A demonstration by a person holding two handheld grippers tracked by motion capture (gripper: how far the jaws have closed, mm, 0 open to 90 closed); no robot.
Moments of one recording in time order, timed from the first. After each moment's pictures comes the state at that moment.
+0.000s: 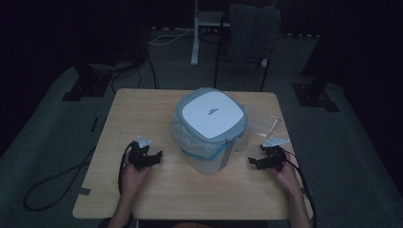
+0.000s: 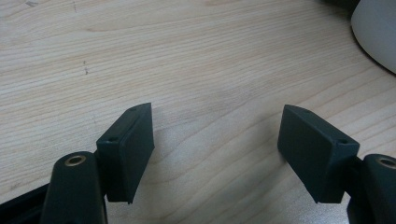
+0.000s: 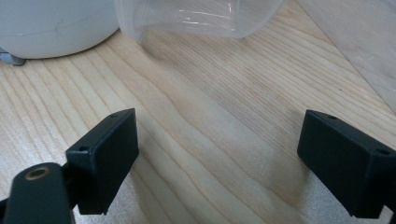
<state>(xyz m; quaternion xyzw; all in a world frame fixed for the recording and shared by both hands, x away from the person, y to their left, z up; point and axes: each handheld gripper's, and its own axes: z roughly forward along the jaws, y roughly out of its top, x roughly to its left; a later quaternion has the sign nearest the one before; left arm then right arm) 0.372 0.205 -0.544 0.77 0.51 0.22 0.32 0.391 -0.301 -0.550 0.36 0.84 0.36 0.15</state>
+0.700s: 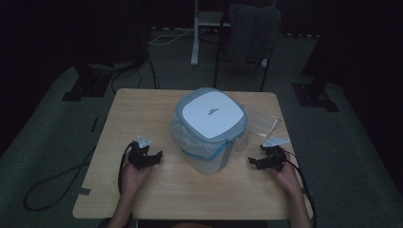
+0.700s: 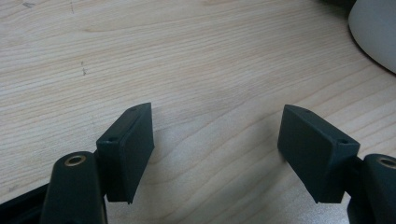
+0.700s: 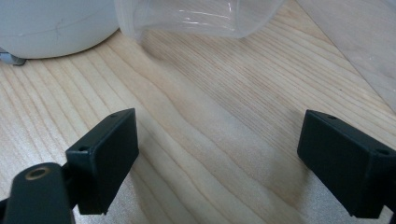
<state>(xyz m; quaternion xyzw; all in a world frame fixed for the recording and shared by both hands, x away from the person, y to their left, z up) 0.372 0.205 -0.544 0.77 0.50 0.22 0.32 0.391 -0.301 -0.550 0.36 0.84 0.36 0.15</state>
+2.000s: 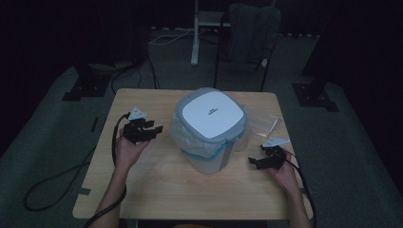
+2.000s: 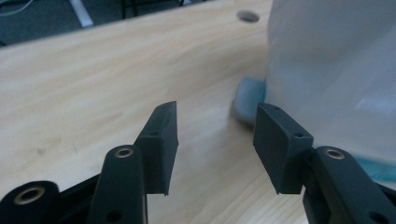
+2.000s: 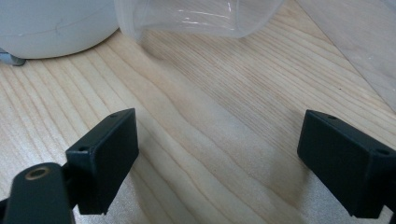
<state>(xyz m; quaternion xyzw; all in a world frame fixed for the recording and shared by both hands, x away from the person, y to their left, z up) 0.407 0.207 -0.417 0.78 0.42 0.18 0.42 0.391 -0.301 -0.550 0.37 0.84 0.36 0.15</state>
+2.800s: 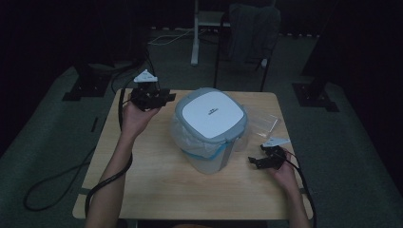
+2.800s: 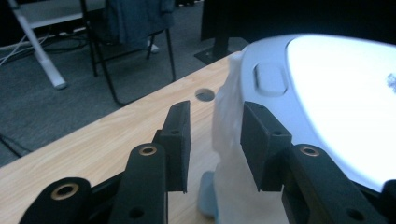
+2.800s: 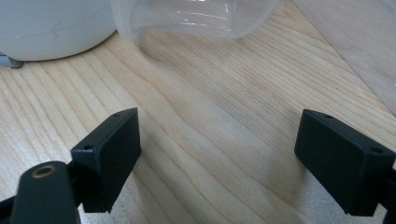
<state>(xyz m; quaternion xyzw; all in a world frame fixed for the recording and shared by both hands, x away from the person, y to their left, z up) 0.440 0.165 -0.316 0.79 0.34 0.17 0.47 0.391 -0.301 -0.550 0.37 0.84 0.36 0.16</state>
